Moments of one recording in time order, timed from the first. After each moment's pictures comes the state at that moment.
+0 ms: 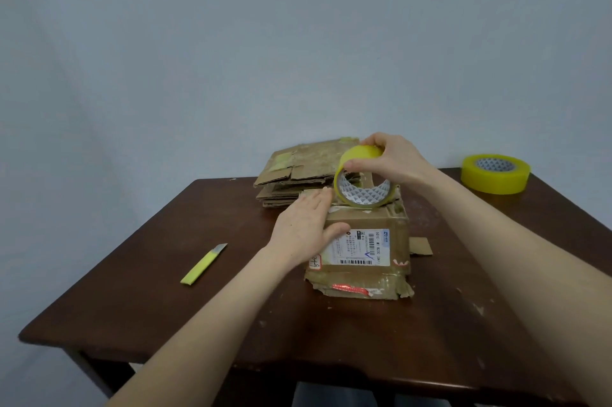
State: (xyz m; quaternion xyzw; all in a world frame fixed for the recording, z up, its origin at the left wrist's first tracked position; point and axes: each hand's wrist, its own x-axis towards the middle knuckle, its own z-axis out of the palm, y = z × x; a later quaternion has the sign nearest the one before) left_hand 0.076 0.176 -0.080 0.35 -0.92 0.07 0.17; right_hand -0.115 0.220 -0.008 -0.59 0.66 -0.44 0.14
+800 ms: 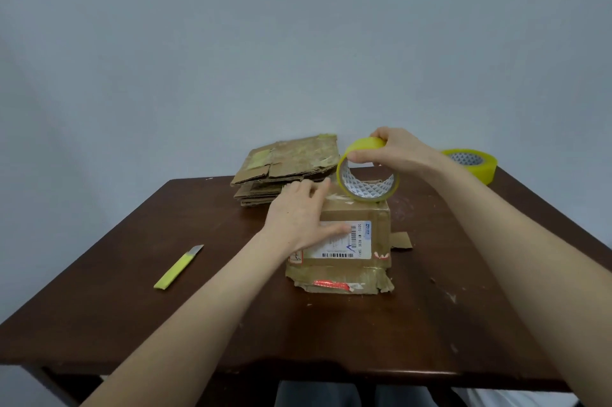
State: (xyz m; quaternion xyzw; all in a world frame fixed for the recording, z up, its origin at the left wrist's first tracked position) left_hand 0.051 0.183 -0.066 0.35 -0.92 0.10 0.14; right_hand -0.145 0.244 0.002 -0.57 0.69 -0.41 0.18
